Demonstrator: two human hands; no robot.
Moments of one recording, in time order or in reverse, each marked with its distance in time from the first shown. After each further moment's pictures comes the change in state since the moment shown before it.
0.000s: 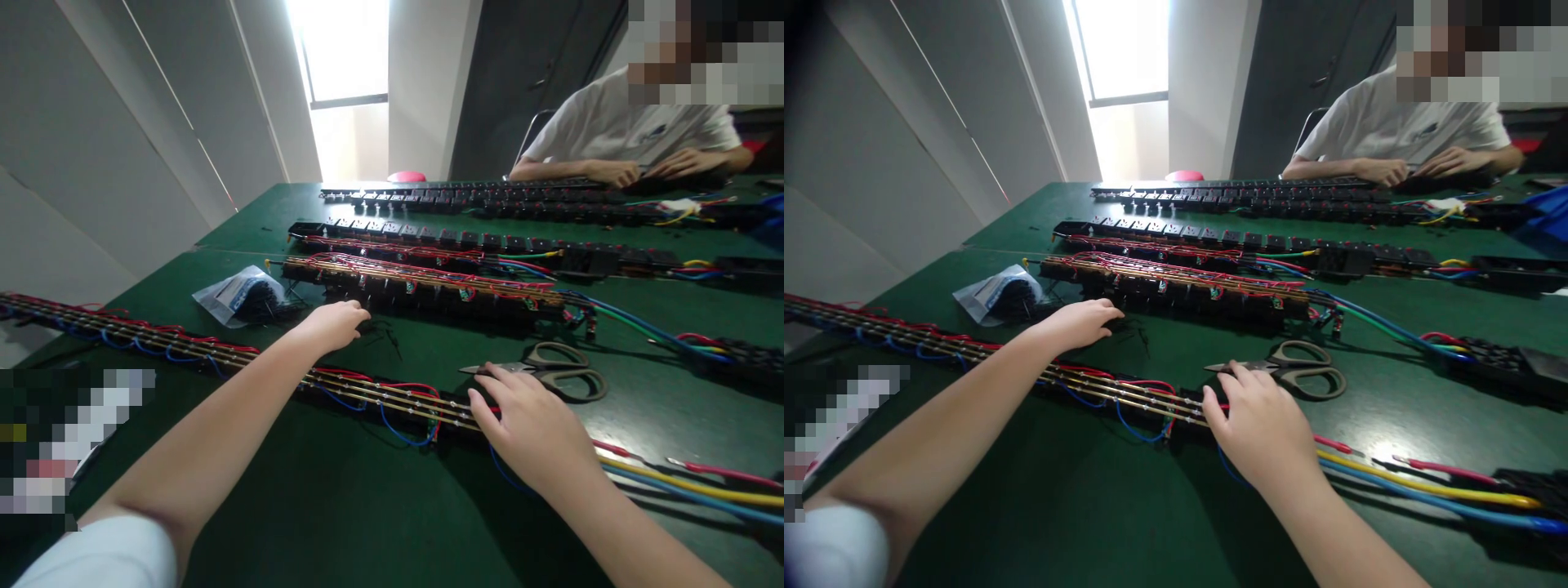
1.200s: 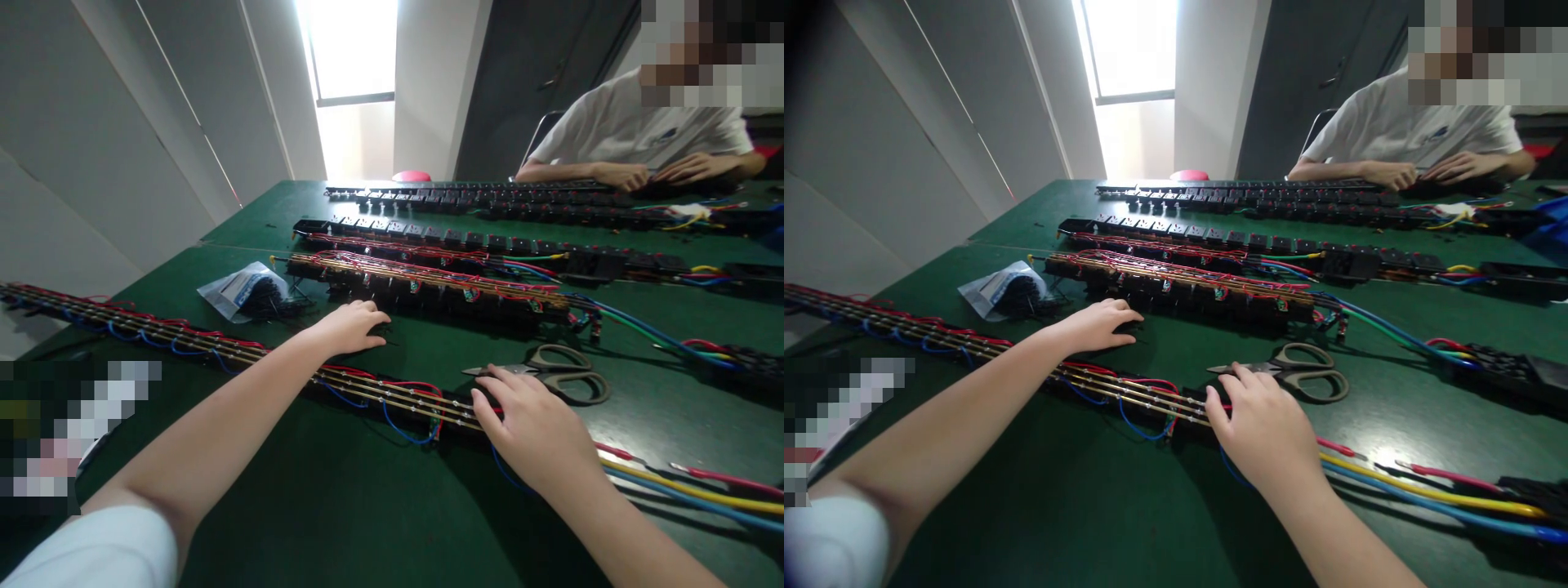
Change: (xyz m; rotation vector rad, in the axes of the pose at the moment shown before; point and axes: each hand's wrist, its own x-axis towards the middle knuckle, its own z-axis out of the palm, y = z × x) left_hand 0.005 0.010 0.013 -0.056 0.068 0.126; right_hand -0.003 0.007 0.006 -0.020 0.015 -0.044
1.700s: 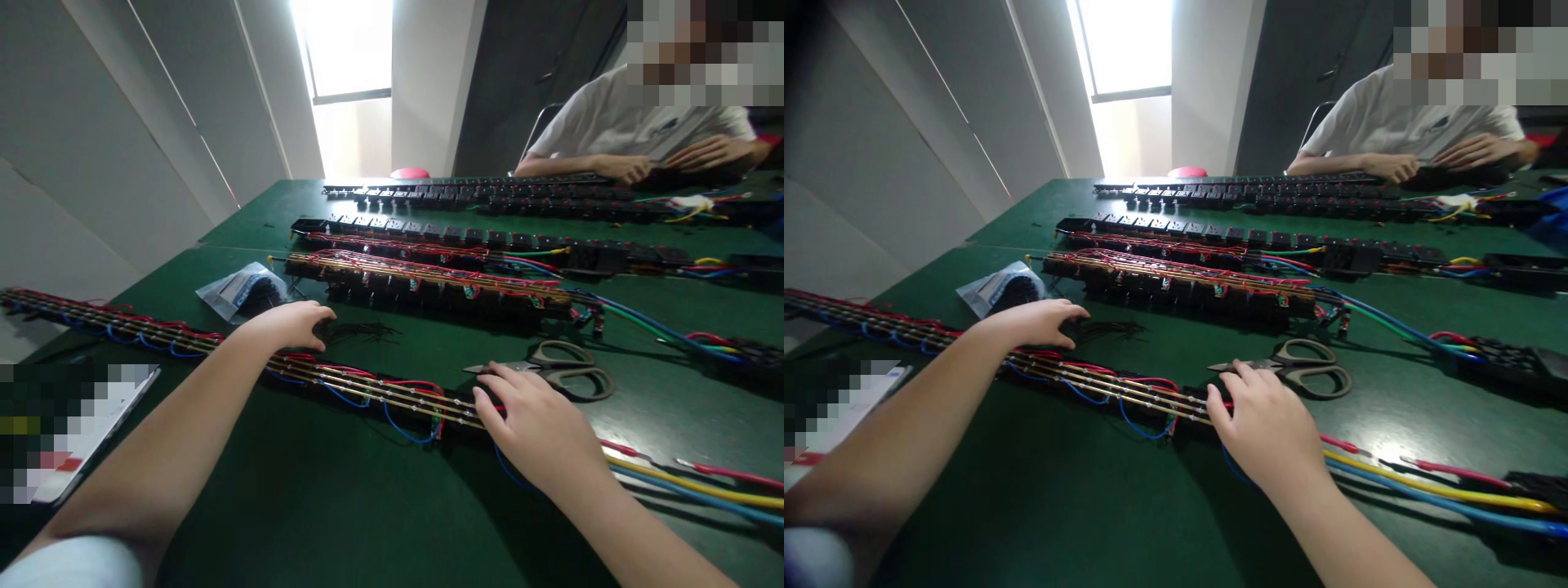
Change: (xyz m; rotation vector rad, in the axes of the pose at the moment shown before) left_hand -0.050 -0.057 -0.025 0.049 -0.200 -0.262; right_hand 0.001 -0.003 -0.004 0.013 -0.010 0.021
